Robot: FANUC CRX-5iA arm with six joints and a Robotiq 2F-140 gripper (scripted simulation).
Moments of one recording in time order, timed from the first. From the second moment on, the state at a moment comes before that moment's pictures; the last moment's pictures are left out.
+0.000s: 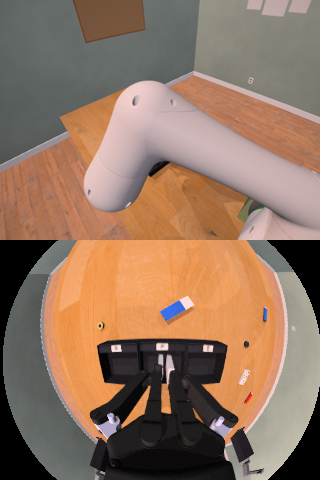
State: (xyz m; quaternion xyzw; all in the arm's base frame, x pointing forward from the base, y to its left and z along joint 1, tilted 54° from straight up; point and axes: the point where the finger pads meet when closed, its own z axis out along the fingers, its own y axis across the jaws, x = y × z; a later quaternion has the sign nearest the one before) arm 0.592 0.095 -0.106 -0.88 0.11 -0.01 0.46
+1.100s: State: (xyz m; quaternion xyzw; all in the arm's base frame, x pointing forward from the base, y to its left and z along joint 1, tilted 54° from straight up) arm 0.587 0.058 -0.079 -0.88 0.11 -0.01 0.46
